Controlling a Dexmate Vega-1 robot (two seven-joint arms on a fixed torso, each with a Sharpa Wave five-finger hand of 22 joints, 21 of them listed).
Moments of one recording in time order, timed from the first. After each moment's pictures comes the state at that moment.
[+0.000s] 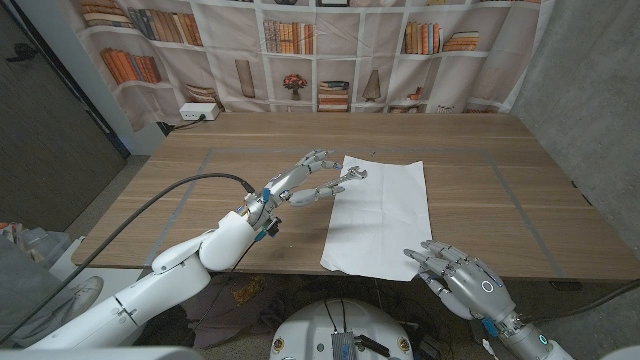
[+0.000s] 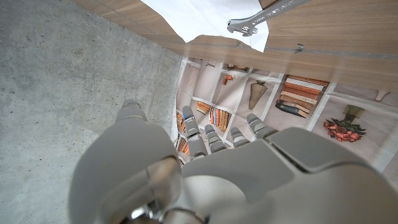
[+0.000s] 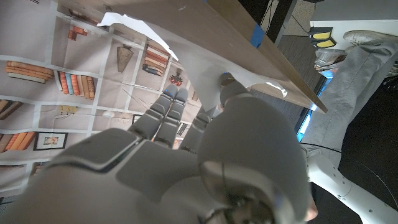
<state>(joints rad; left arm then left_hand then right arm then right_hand) 1.19 0.84 0.42 -2.01 0.29 -0.20 0.23 0.71 0.05 0.03 0.06 0.21 0.33 -0.20 0.36 0.24 0.01 -0.17 0.23 0.23 -0.17 -0.03 0.20 0.21 -0.10 0.06 0.22 0.20 -1.80 -1.19 -0.39 -1.96 -0.87 -0.09 -1.06 1.23 0.19 0.30 -0.11 0.21 0.31 -0.17 0.24 0.20 0.74 -0.20 0.64 0.44 0.39 -0.04 0.29 0.26 0.34 -0.04 0.25 0.19</state>
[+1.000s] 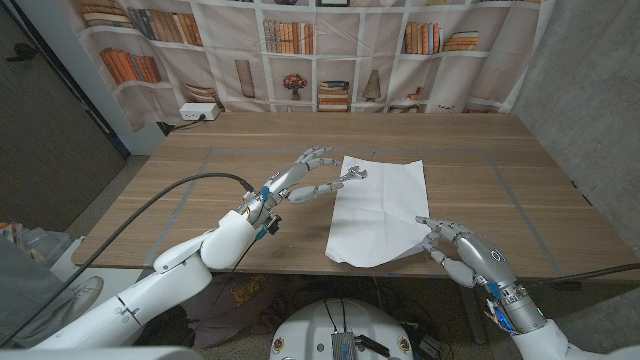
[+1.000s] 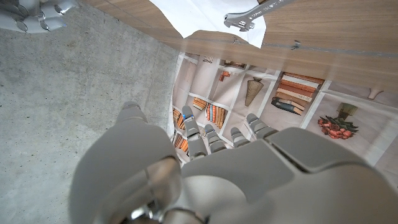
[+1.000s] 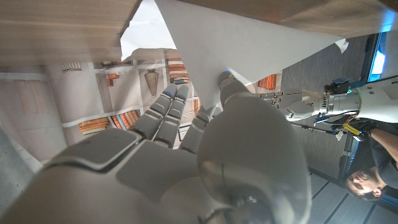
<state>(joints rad) 1.19 0.82 0.42 -2.00 0.29 -0.20 0.24 0.70 0.06 0.02 0.07 0.21 0.34 -0.19 0.36 0.24 0.02 -0.18 0.23 0.23 -0.17 -0.03 0.20 0.20 -0.10 0.06 0.22 0.20 -1.81 -1.11 -0.23 -1.99 -0.46 0.21 -0.93 1.23 0.18 0.29 -0.11 0.20 0.35 -0.11 0.23 0.20 0.76 -0.20 0.64 0.44 0.43 -0.04 0.31 0.27 0.34 -0.04 0.25 0.19</state>
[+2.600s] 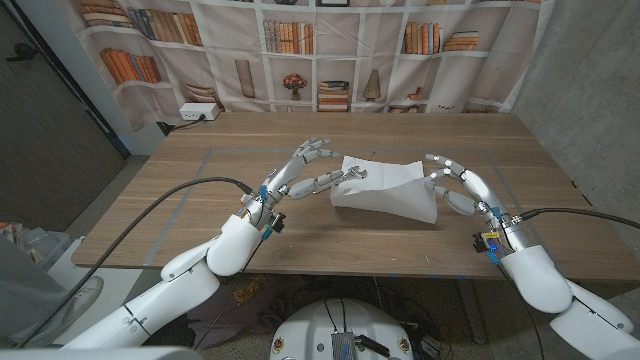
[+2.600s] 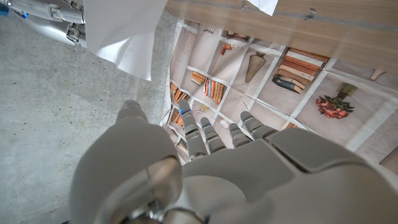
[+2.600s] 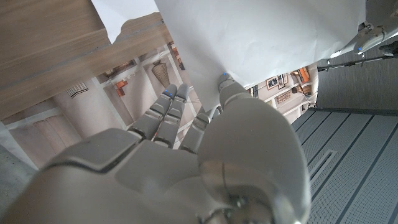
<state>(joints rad) 1.22 0.76 0.41 -2.01 0.30 -0.24 0.38 0.72 0.05 0.00 0.06 0.22 0.43 -0.18 0.39 0.23 0.13 -0.20 0.25 0.23 -0.11 -0.04 0.22 0.20 -0.03 -0.03 0.24 0.19 -1.58 -0.75 0.00 -1.96 -0.16 0.38 -0.37 1.22 0.19 0.30 -0.09 0.20 0.33 -0.10 0.22 0.21 0.73 -0.21 0.64 0.44 0.44 -0.05 0.30 0.29 0.34 -0.04 0.25 0.19</state>
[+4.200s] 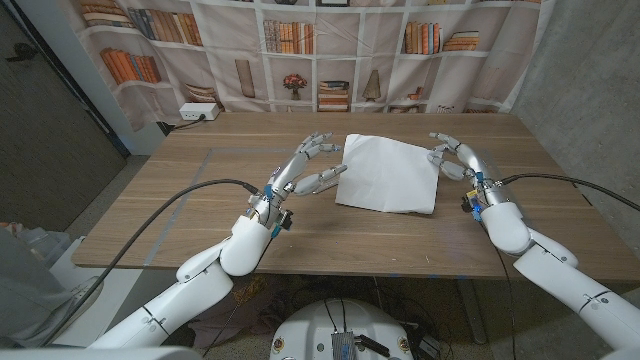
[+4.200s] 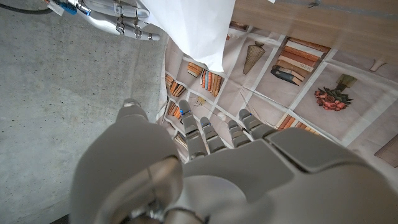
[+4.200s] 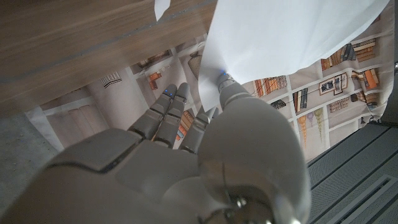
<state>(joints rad) 1.19 0.68 0.44 -1.97 0.36 -0.21 0.41 0.73 0.06 -0.01 0.05 0.22 0.42 -0.19 0.39 0.23 0.15 -0.19 0.24 0.23 -0.05 -0.04 0.21 0.20 0.01 -0.03 0.24 0.18 -1.18 -0.75 -0.24 -1.67 -0.14 0.20 -0.42 1.22 0.19 0.31 -0.09 0.20 0.35 -0.10 0.22 0.21 0.73 -0.21 0.66 0.44 0.45 -0.04 0.31 0.30 0.34 -0.04 0.25 0.20</state>
